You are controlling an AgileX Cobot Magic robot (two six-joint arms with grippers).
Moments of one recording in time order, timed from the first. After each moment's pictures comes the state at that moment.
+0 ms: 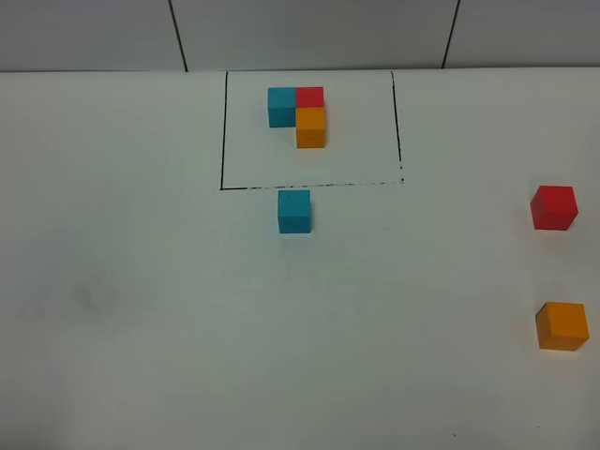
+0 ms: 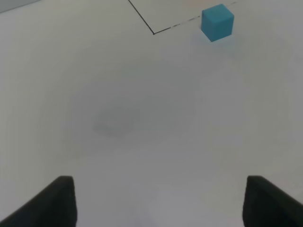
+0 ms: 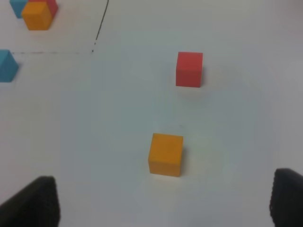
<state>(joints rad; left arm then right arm) -0.15 -0.01 -0.51 -0.19 1.07 0.29 0.00 0.01 -0.50 0.07 1.07 -0.07</state>
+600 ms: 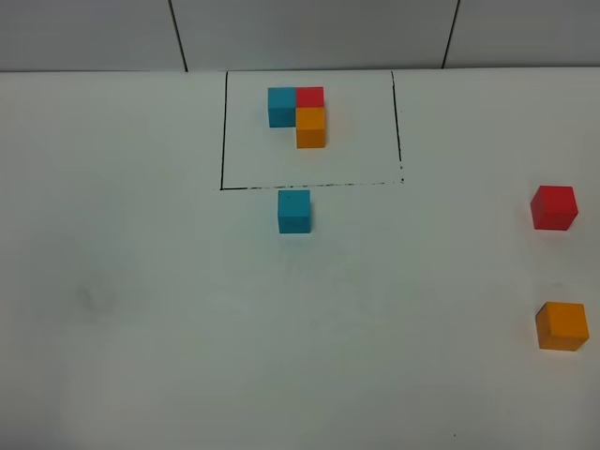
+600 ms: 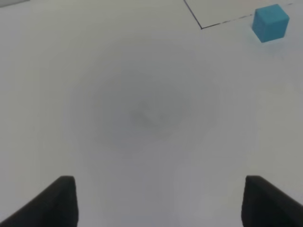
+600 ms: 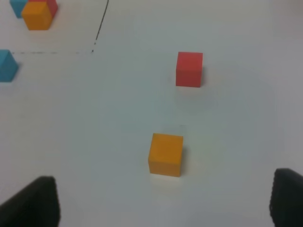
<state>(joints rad) 0.02 -0.01 -0.51 -0.18 1.07 0.29 0.00 0.01 -0.50 0.07 1.07 -0.07</state>
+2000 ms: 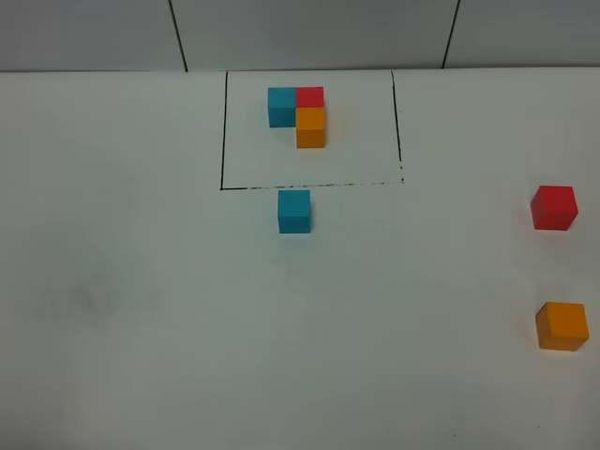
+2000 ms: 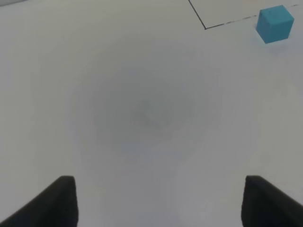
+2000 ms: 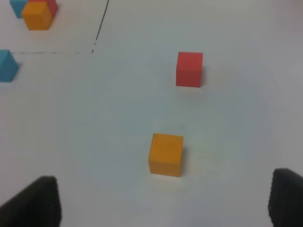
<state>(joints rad) 0.02 -0.01 -0.51 -0.18 1.07 0.28 0.00 0.01 -0.50 0.07 1.07 -0.07</state>
